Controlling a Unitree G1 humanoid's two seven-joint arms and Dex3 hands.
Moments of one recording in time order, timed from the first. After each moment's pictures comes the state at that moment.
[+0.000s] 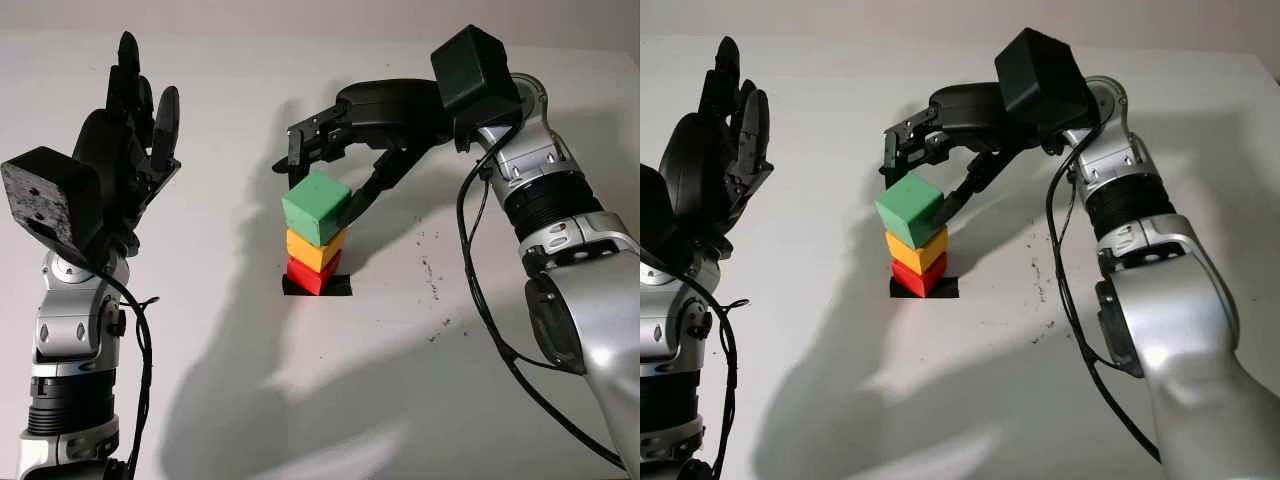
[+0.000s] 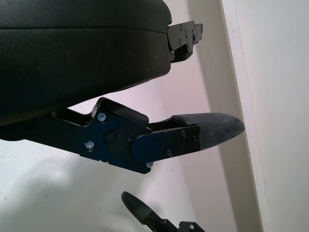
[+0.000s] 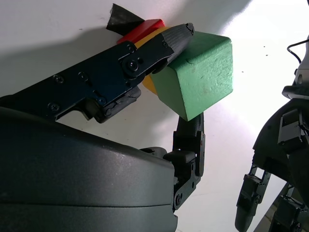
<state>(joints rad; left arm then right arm) -0.46 0.33 0.23 -0.08 -0.12 0.21 -0.12 -1.28 -0.38 0.19 1.02 -0.08 -0.38 1.14</state>
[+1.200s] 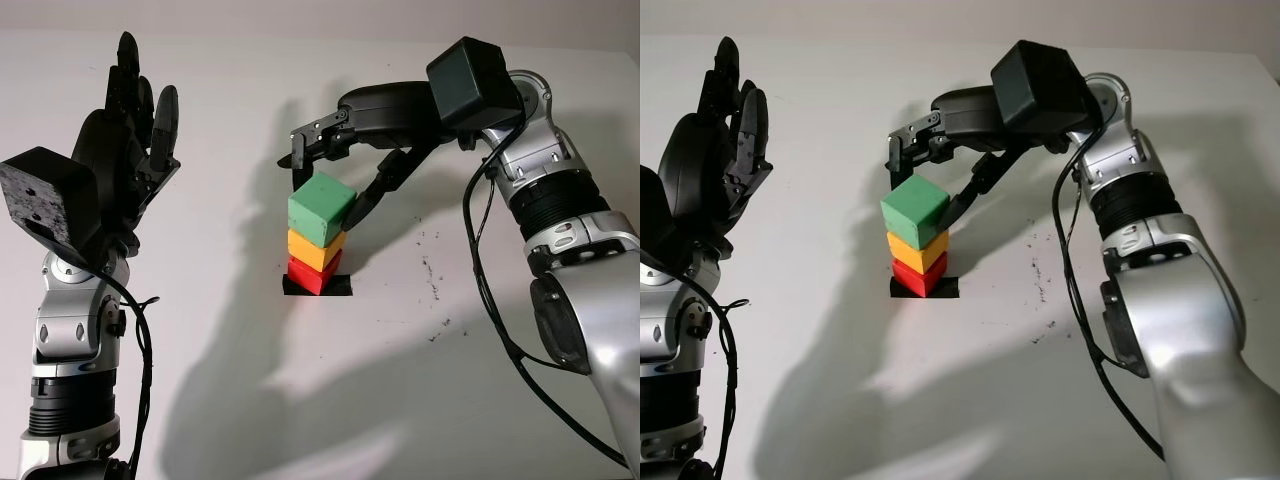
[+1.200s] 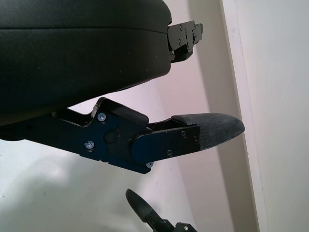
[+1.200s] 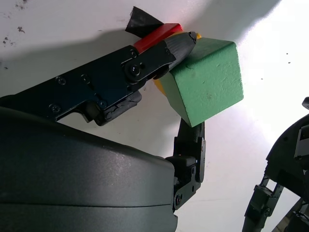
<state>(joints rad) -0.46 0.32 0.23 -0.08 -0.13 0.21 -0.13 -1.28 -0.42 0.20 0.97 -0.14 -0.41 1.16</state>
